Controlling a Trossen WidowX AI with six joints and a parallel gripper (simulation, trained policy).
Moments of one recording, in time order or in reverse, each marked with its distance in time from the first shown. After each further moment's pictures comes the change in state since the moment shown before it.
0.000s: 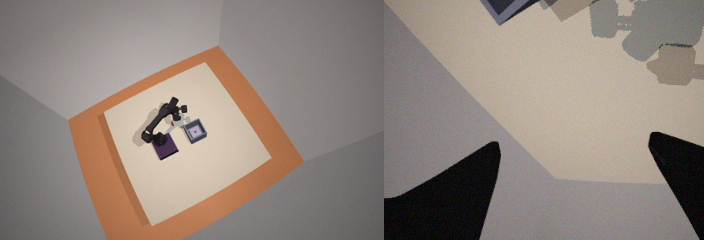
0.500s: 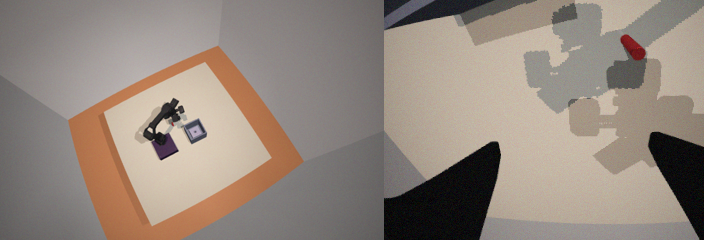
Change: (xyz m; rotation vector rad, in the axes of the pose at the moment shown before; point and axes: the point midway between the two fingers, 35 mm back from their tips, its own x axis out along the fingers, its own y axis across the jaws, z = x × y) arm 0.033 -0.074 0.024 -0.291 -0.115 -0.336
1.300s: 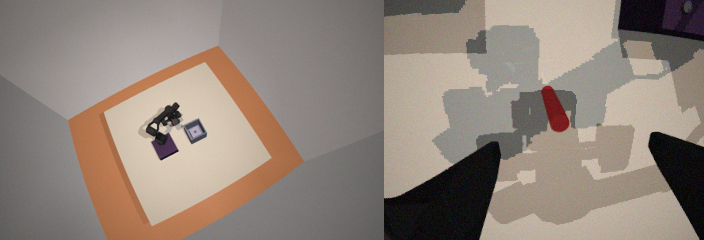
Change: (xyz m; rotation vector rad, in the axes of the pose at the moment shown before) arm 0.075 -0.069 0.031 -0.284 -0.129 -0.341
